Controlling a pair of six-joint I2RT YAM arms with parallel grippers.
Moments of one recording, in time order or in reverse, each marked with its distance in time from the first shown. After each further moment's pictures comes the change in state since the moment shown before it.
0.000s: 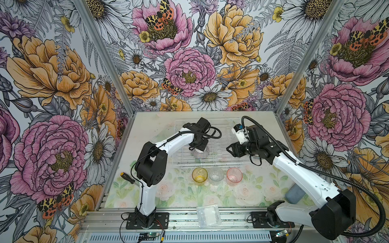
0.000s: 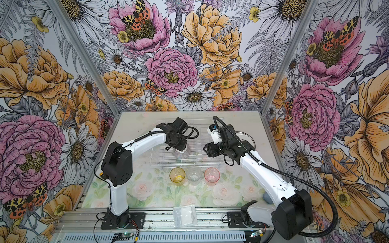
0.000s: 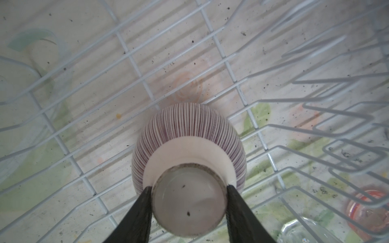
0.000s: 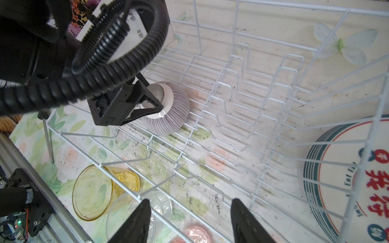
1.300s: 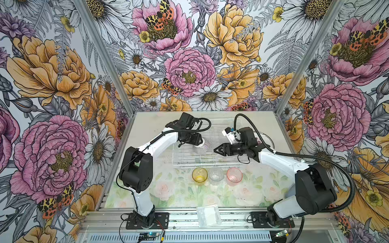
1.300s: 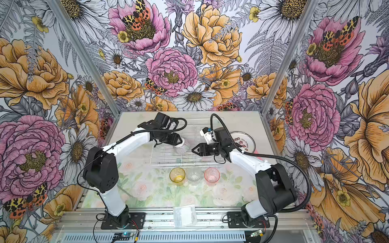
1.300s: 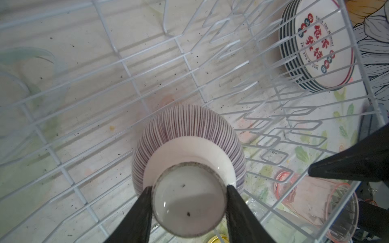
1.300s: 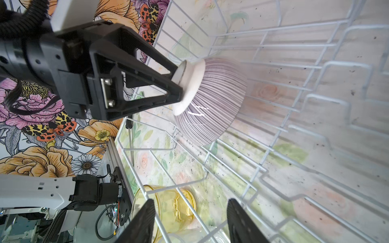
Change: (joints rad) left arm 0.165 -0.182 -0.167 0.194 0.363 -0.008; right arm -0.033 0.250 -0.143 0.467 -0.457 0.254
